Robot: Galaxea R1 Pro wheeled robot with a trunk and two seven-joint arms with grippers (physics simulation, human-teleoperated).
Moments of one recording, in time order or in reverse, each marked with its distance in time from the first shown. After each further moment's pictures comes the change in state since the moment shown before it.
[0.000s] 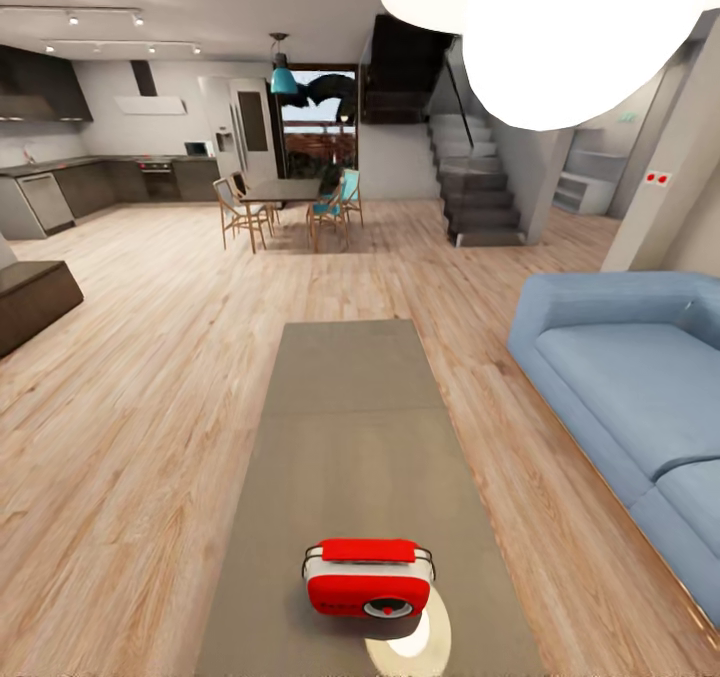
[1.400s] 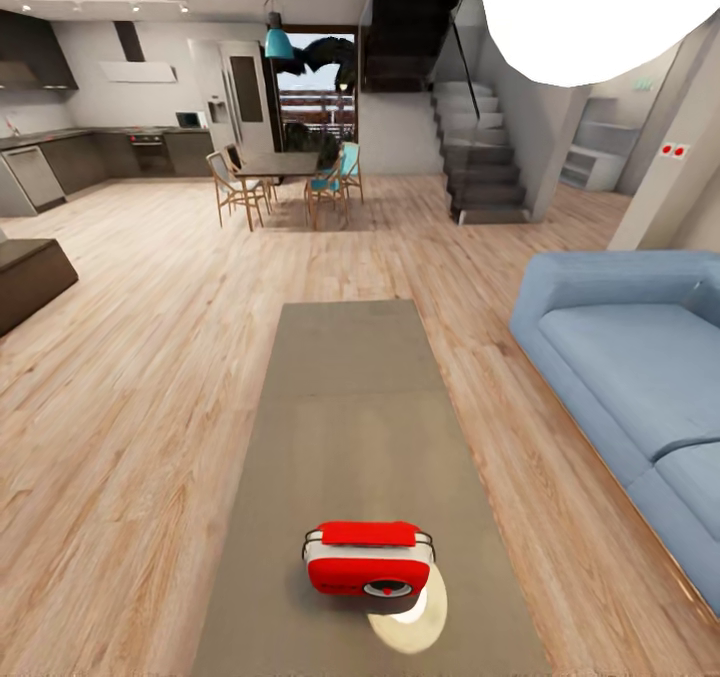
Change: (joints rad) left arm 0.000 0.000 0.000 0.000 0.001 -0.001 0.000; right arm 0.000 0.000 0.000 0.000 -0.001 0.000 0.000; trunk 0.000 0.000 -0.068
